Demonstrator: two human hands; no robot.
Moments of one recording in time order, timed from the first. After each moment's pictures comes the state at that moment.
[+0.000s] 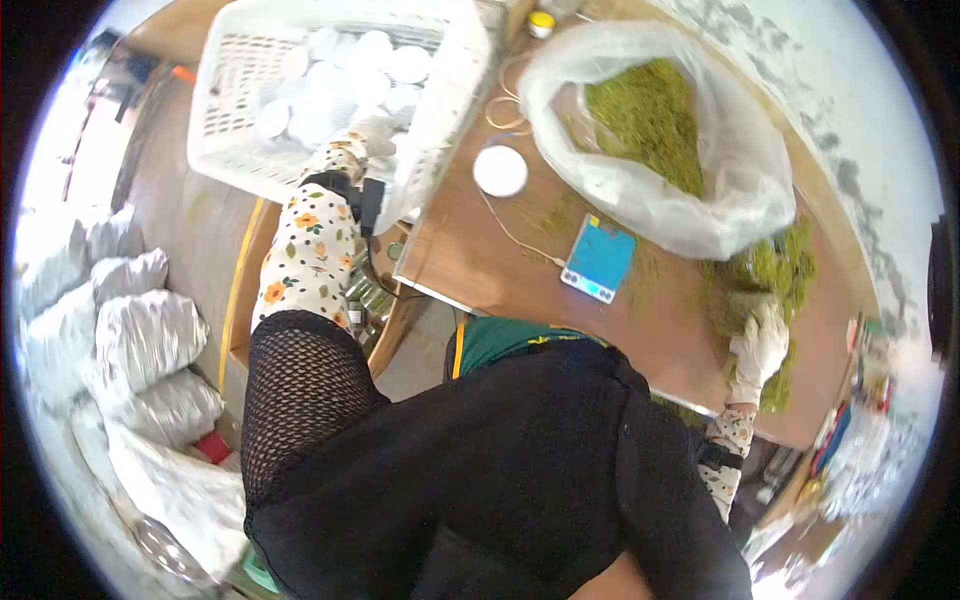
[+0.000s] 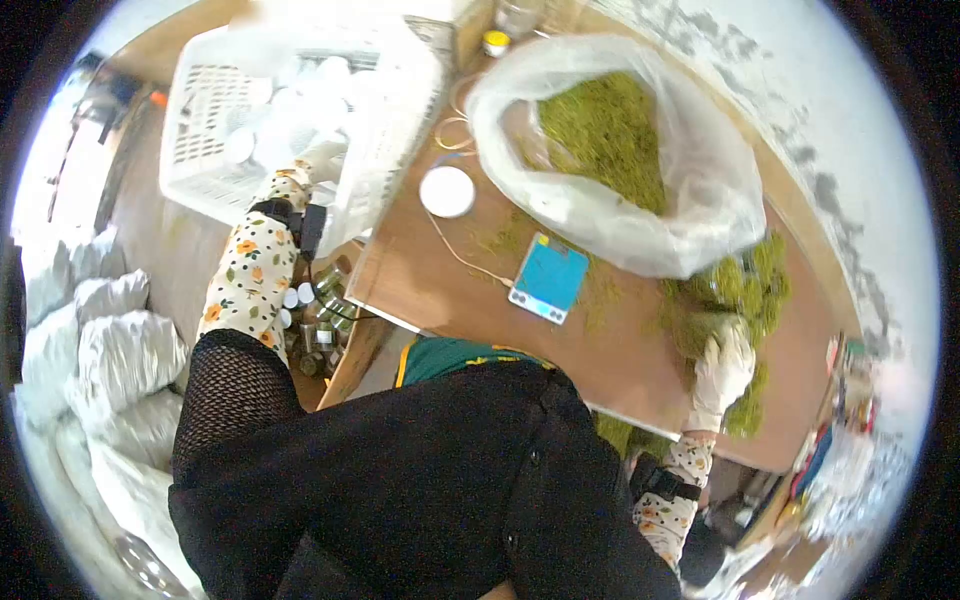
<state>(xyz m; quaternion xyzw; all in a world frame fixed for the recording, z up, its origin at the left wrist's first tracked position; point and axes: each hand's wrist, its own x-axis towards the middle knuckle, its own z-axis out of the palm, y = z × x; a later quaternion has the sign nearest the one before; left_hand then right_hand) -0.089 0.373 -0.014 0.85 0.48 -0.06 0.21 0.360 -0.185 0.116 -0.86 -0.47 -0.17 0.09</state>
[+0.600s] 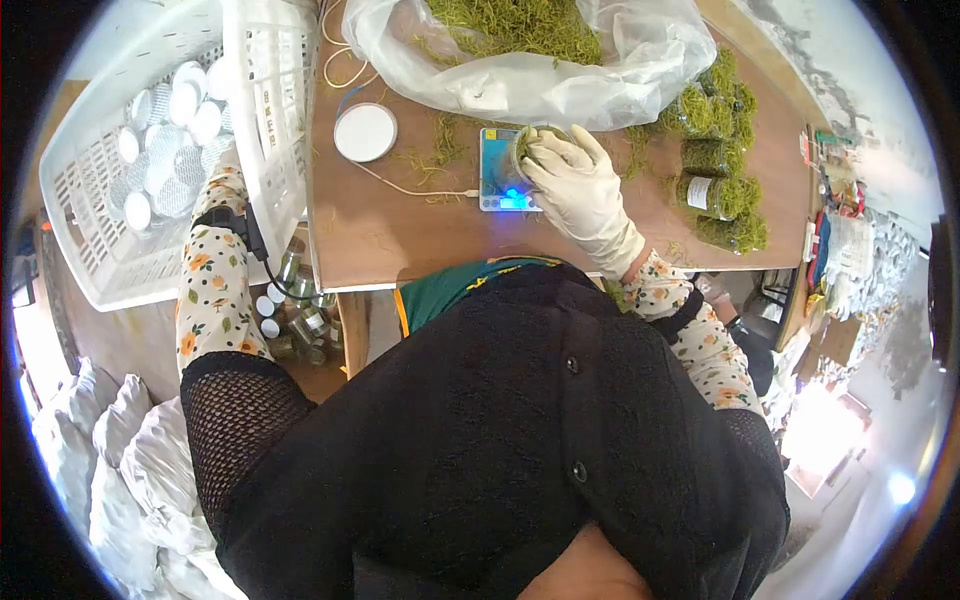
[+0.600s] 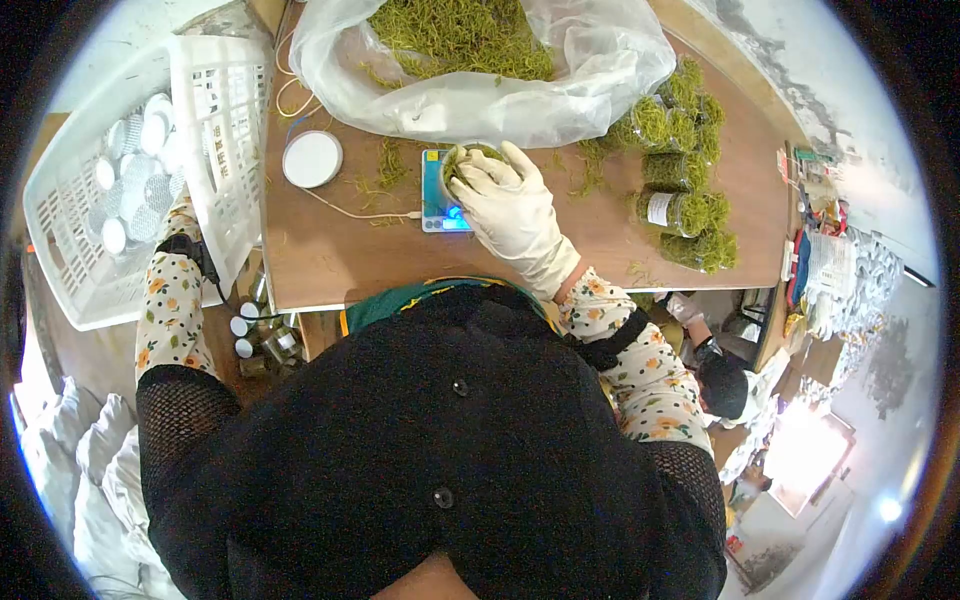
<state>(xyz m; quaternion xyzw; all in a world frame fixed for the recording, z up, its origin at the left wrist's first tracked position) -0.063 0.412 -0.040 0.90 0.37 -0.17 0.16 0.226 -0.037 0.089 -0.73 -0.68 -0.06 0.06</state>
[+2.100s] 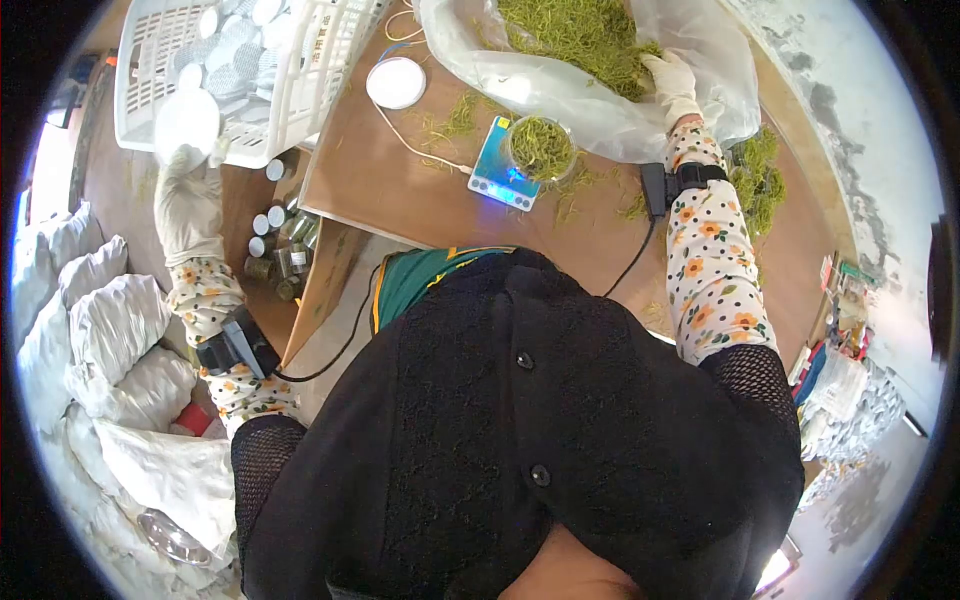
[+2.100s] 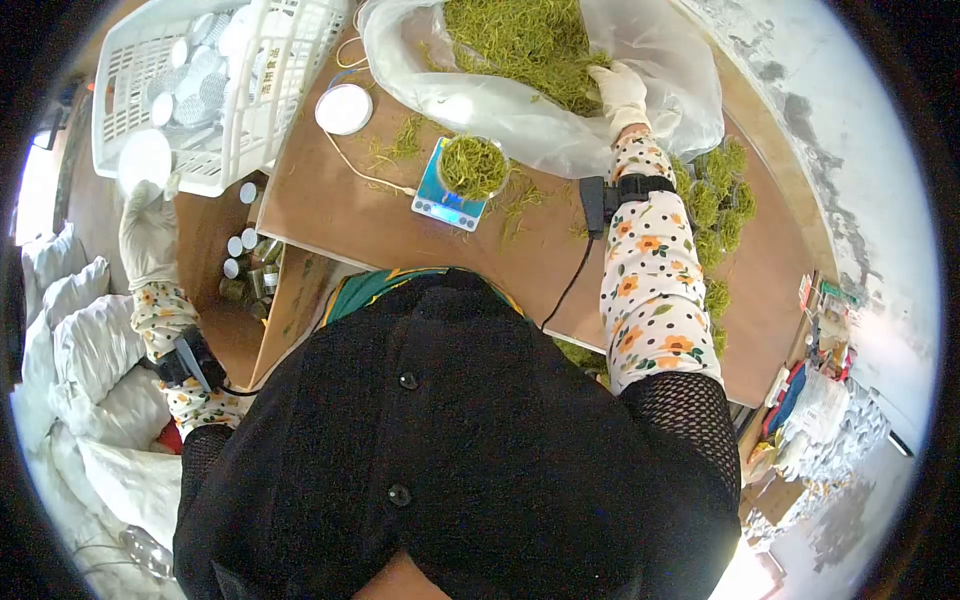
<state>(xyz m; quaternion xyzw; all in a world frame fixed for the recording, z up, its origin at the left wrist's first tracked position) -0.158 0.196 0.114 0.32 0.38 0.55 0.67 0.509 0.057 0.003 -0.79 -0.30 0.29 0.45</state>
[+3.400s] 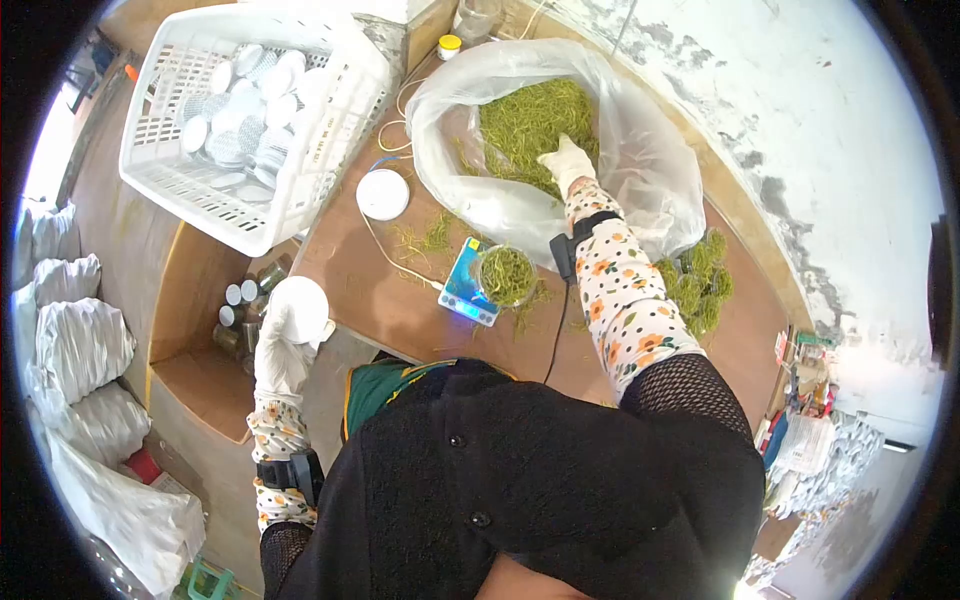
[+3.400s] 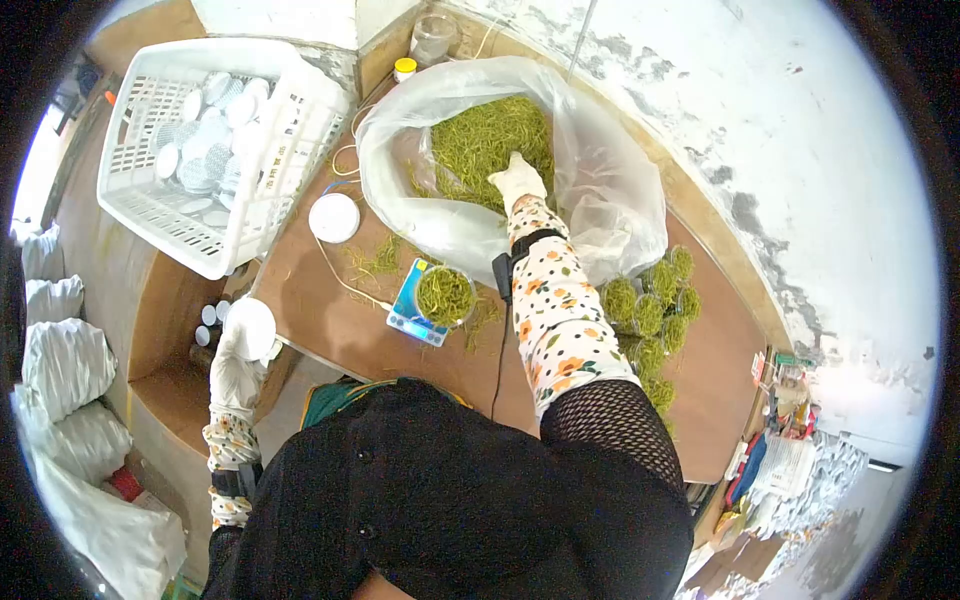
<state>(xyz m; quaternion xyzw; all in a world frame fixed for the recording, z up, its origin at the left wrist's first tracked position) -0.091 0.052 0.061 0.09 0.43 0.47 0.76 0.445 0.161 -0.013 -0.89 -0.41 0.19 0.08</state>
